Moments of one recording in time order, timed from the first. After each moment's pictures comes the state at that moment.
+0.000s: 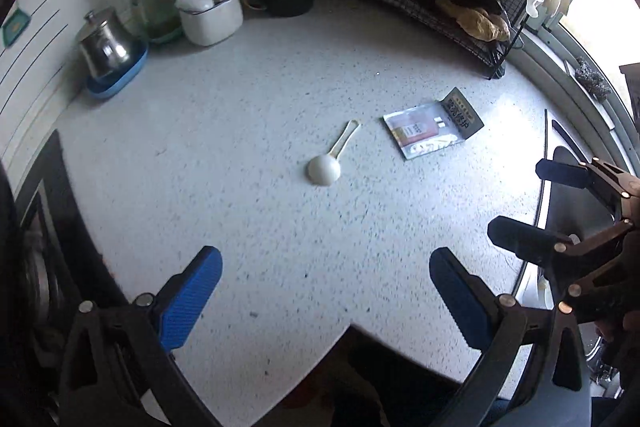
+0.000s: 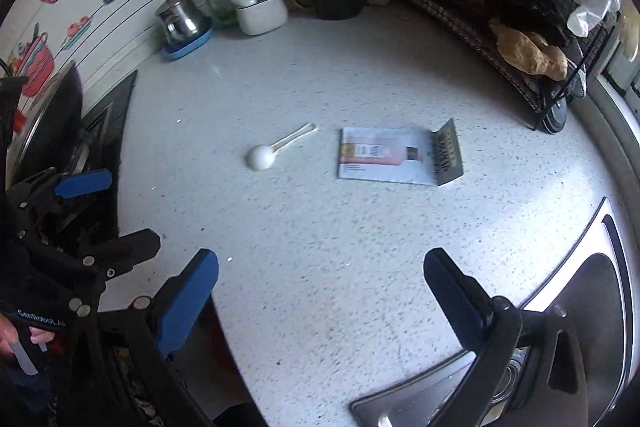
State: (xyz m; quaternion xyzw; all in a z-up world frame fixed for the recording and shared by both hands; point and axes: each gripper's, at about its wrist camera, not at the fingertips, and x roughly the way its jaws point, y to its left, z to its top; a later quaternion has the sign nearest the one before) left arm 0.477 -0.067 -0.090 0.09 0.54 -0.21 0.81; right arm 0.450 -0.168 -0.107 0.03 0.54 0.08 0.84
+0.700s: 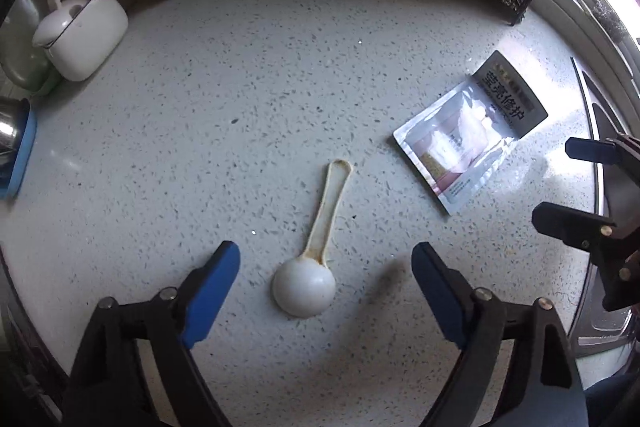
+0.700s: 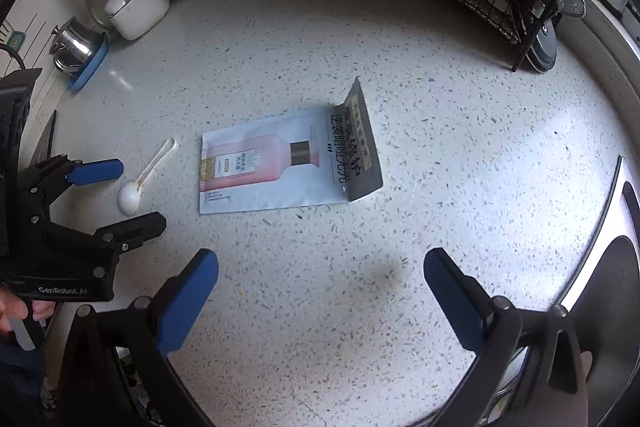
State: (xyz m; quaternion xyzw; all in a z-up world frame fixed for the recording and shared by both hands) left arm 0.575 -0.142 -0.178 0.19 0.58 -0.27 0.75; right arm 0.507 -0.222 -0.170 0.09 0.60 0.01 0.80
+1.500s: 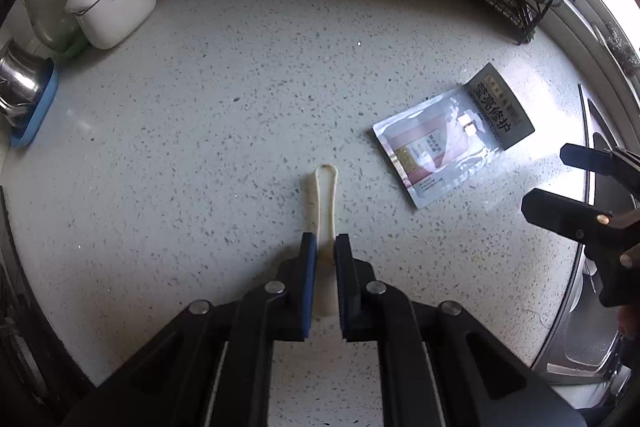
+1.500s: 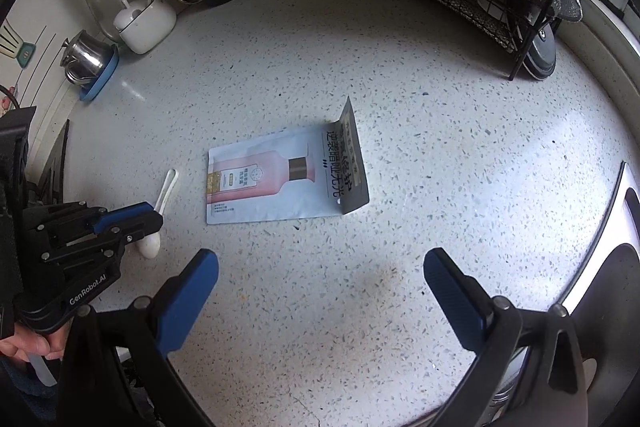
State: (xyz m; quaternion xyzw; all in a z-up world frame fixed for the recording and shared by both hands) left arm 0.542 -0.146 -0.161 0.13 0.59 -0.22 0.76; right arm 0.504 -0.262 -0.148 0.10 0.59 0.03 0.80
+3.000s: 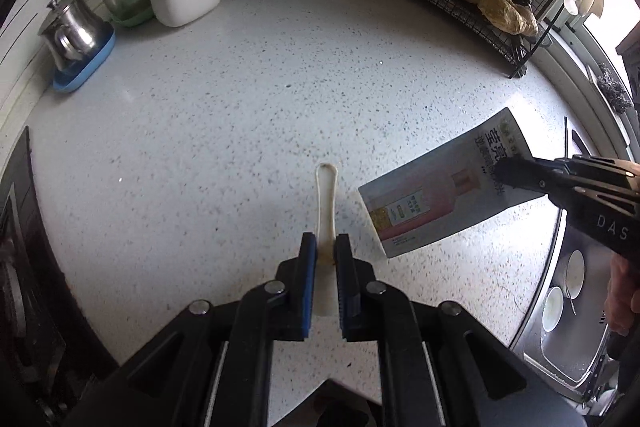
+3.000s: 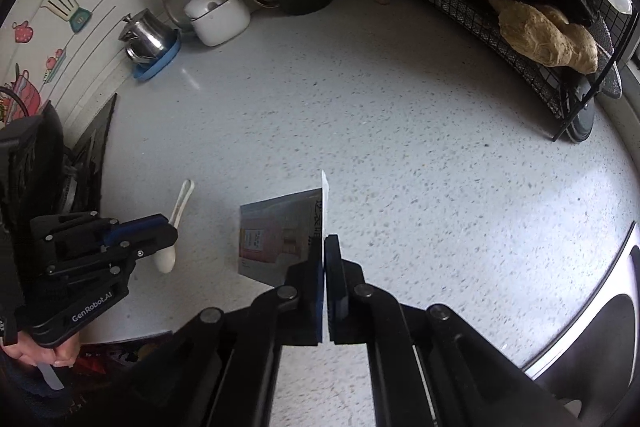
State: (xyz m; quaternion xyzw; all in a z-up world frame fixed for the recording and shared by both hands) left arm 0.500 -0.086 -0.119 0.07 0.57 -0.19 0.79; right arm 0.489 -0.228 -0.101 0.08 0.56 0.11 0.82
